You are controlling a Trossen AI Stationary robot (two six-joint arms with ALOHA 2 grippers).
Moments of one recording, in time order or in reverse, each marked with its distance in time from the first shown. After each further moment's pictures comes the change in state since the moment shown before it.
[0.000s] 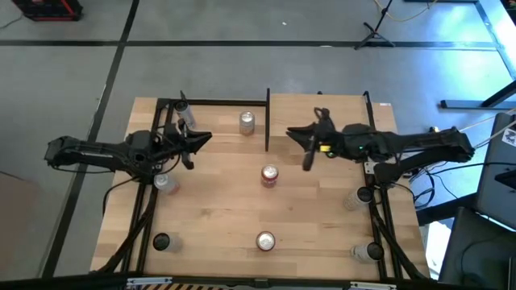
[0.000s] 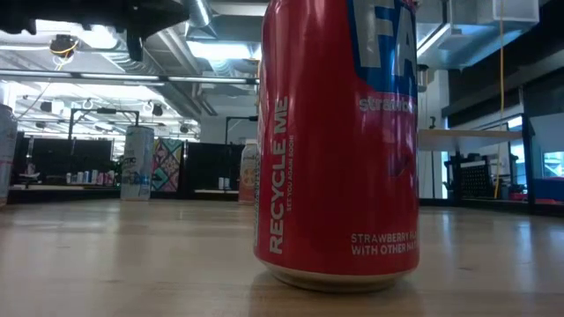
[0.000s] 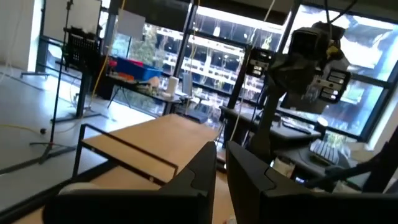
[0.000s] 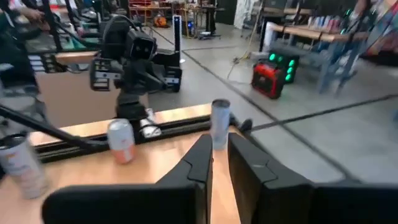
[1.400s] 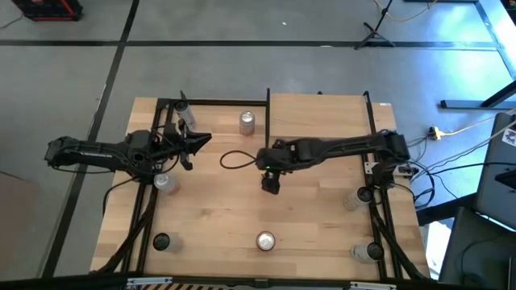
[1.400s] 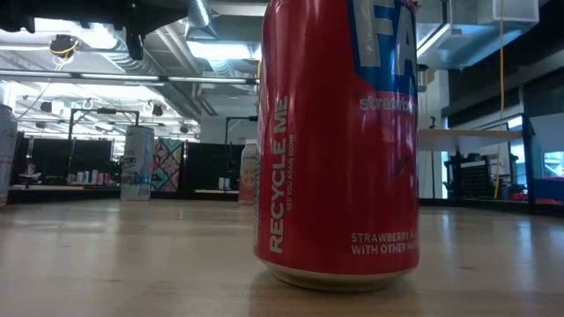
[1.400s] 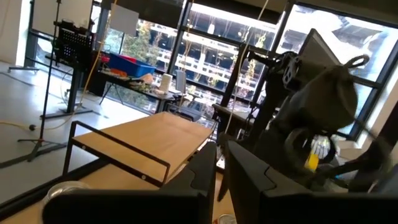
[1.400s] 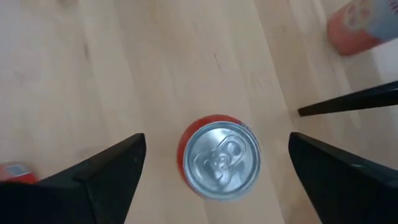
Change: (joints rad) left arm 0.000 -0.015 0.007 -0.030 0.028 -0.021; right arm -0.023 0.706 0.546 -0.840 -0.304 0.265
